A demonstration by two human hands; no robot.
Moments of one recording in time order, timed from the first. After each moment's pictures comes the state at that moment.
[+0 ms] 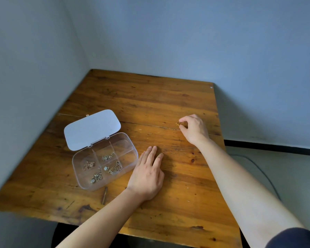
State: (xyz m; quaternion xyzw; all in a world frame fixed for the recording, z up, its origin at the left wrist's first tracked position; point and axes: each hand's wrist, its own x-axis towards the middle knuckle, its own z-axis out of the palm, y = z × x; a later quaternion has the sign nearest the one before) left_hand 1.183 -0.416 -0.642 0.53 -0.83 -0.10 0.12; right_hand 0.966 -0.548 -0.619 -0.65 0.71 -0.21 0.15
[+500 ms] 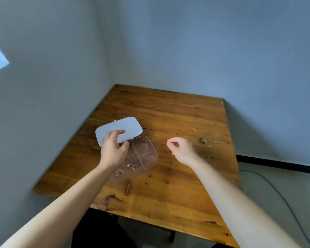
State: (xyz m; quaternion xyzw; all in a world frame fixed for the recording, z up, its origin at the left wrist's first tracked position) left_hand 1.317 -0.443 -0.562 0.70 -0.57 -0.20 0.38; right_hand 1.062 -0.468 -0.588 -0.64 0.65 -0.24 0.33
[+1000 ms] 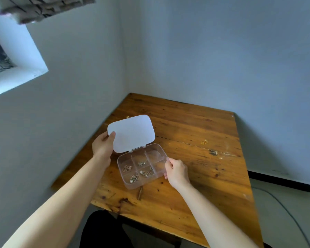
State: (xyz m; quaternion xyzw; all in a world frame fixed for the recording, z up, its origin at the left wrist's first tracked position) left_hand 1.392 -0.477 -0.564 0.70 -0.25 -0.34 0.57; right_hand 1.136 -0.430 -0.613 -0.59 0.67 -0.28 0.35
